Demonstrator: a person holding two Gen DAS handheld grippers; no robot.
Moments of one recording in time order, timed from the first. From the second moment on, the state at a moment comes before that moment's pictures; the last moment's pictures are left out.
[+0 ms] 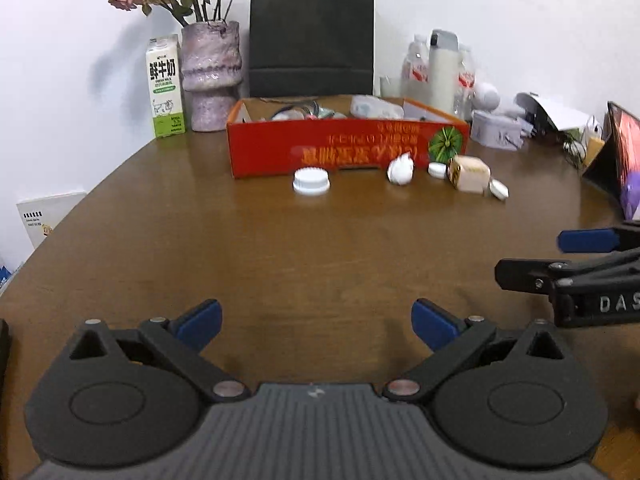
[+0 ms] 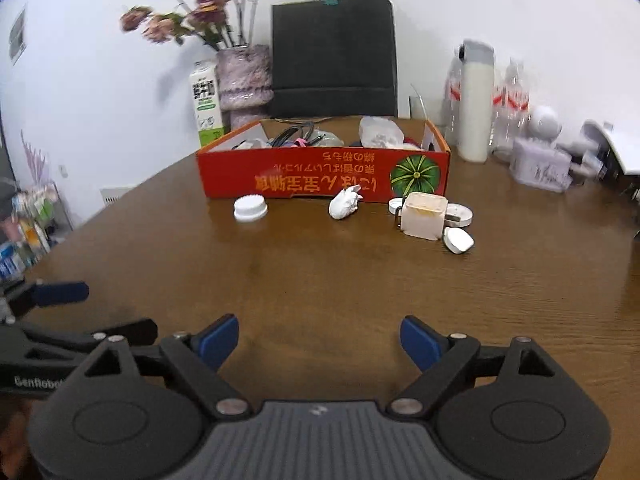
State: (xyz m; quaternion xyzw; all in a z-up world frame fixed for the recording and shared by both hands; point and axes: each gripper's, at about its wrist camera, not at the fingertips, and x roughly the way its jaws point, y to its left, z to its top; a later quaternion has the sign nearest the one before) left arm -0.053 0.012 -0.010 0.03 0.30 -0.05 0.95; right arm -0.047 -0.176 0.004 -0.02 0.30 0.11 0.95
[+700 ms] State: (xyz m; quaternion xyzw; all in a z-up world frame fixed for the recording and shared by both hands) left arm -0.041 0.012 -0.017 0.02 0.34 -0.03 0.94; right arm -0.052 -0.173 -0.012 0.01 0.32 0.13 0.94
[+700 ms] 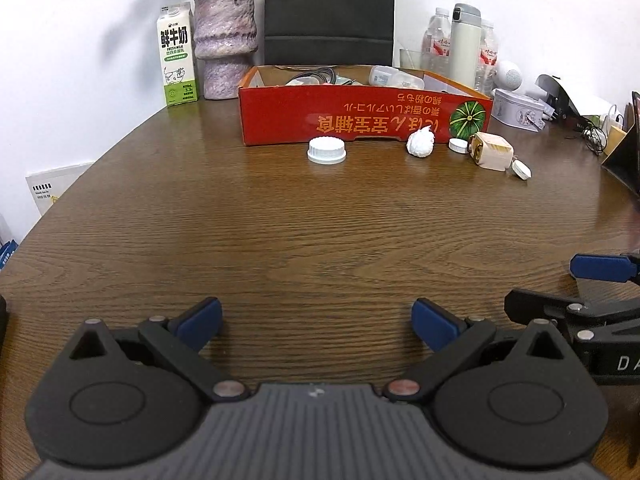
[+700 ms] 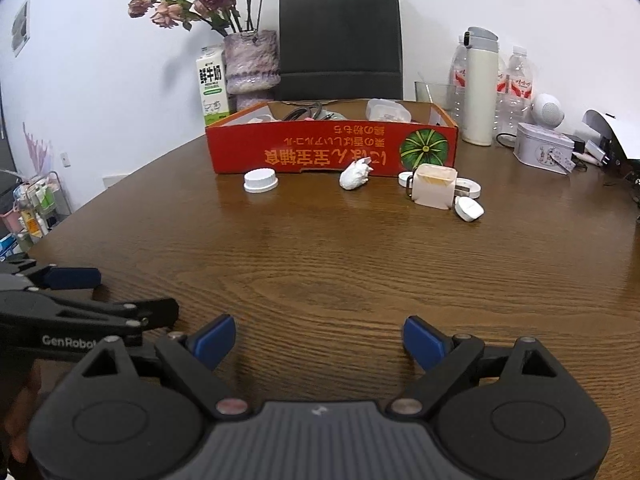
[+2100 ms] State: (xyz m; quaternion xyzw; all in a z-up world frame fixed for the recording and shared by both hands) left arm -0.048 0.013 0.004 -0.03 0.30 -0.03 0.95; right arm -0.058 -0.178 0.003 -0.04 0.30 0.16 0.94
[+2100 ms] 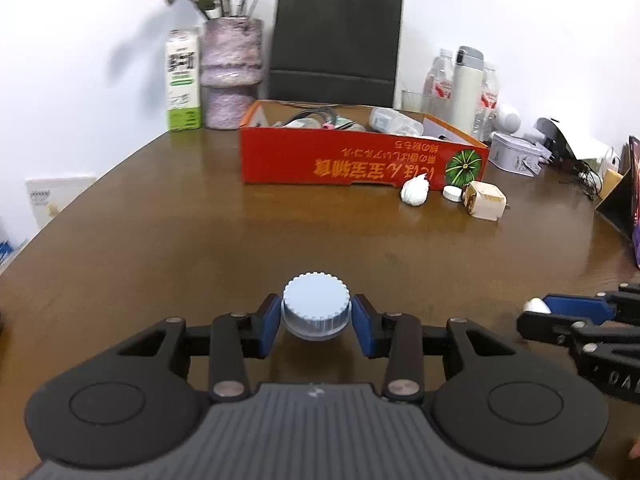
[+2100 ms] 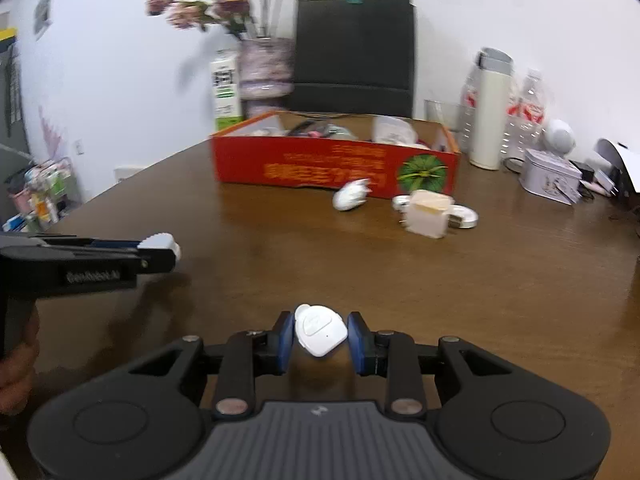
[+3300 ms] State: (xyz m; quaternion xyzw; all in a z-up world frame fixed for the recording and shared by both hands) left arm 0.072 0.033 0.087 -0.07 0.25 -0.12 0.96; right arm 0.055 -0.192 0.115 -0.04 0.25 0.18 0.95
